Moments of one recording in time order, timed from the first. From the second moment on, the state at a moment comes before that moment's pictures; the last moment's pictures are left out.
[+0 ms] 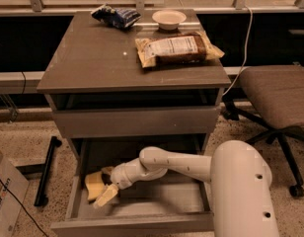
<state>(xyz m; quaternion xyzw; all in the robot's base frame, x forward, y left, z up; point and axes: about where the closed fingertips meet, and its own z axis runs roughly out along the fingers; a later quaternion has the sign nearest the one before) 0.525 0.206 0.398 -0.54 0.65 0.47 0.26</state>
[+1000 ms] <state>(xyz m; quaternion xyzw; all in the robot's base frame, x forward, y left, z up) 0.519 0.231 0.387 -0.53 0.65 0.48 0.26</state>
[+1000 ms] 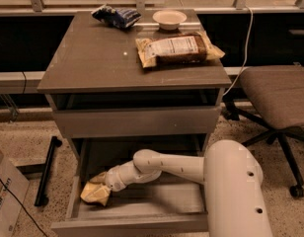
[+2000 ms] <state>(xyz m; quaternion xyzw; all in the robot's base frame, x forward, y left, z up) 0.523 0.215 0.370 -0.51 0.68 0.46 0.26</state>
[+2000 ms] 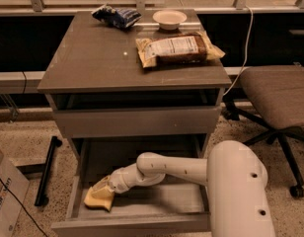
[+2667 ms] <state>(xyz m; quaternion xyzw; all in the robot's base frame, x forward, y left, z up) 0.537 0.169 0.438 -0.47 0.68 0.47 0.31</state>
